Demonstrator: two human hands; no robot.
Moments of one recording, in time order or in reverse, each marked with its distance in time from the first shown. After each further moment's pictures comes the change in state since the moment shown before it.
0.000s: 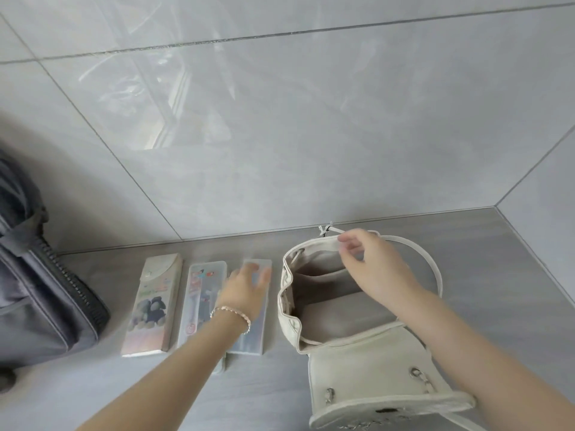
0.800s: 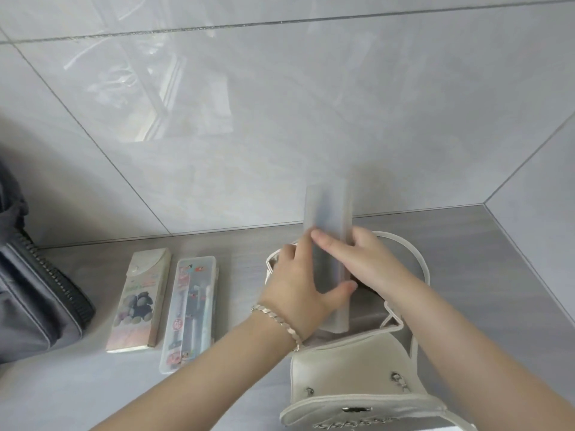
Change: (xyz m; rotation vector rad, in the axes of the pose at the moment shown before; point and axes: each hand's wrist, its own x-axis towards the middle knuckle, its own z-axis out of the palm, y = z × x) left_hand -0.079 0.096 -0.011 -0.105 -0.036 0.447; right_hand -0.007 -0.023 -0.019 0.474 -0.237 0.106
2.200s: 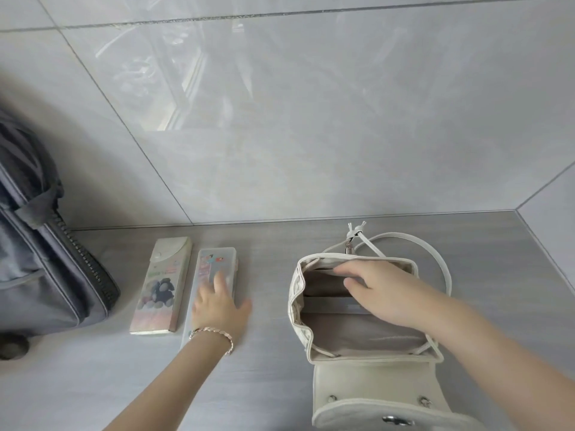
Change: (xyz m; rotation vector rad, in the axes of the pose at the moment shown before) left_hand -0.017 -0.155 -0.008 0.298 0.137 -0.645; right_hand -0.014 0.008 0.010 -0.758 -0.245 -0.005
